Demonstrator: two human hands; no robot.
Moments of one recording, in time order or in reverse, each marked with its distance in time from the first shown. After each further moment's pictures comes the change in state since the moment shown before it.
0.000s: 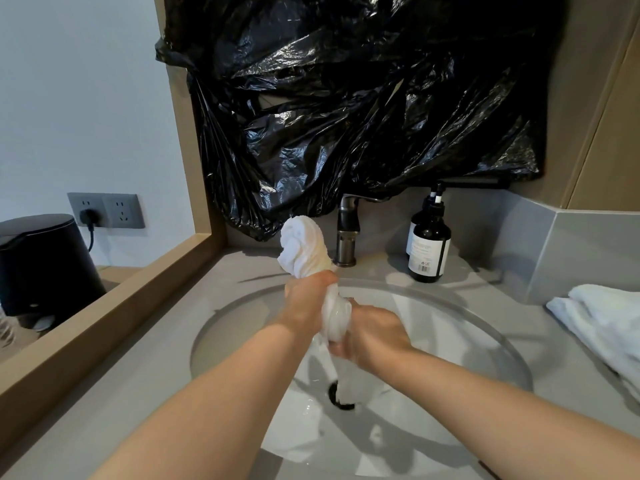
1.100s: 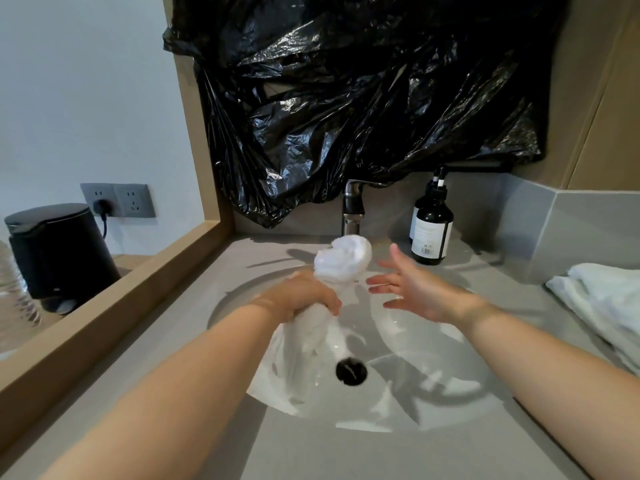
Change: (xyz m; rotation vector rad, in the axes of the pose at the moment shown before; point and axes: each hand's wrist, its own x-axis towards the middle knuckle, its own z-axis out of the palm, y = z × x) left_hand -0.011 0.015 -0.039 0.843 -0.361 0.015; right_hand 0.006 0.070 -0.023 1.336 -0.296 0.264
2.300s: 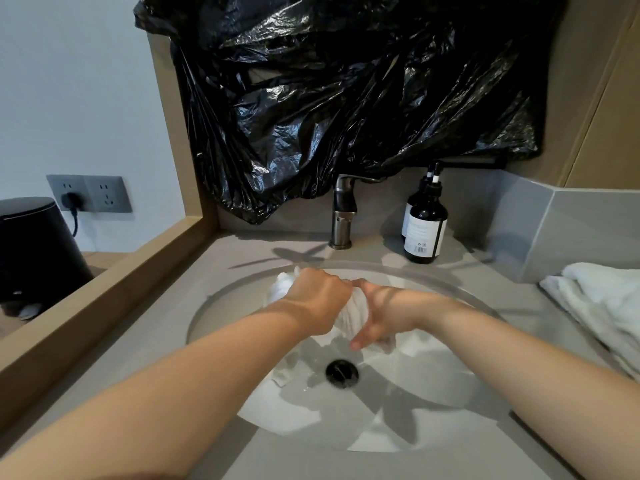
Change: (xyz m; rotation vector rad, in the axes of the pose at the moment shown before) left_hand 0.005 0.021 0.039 1.563 0.229 0.348; right_hand -0.010 -0.018 0.033 -1.047 -0.146 0.118
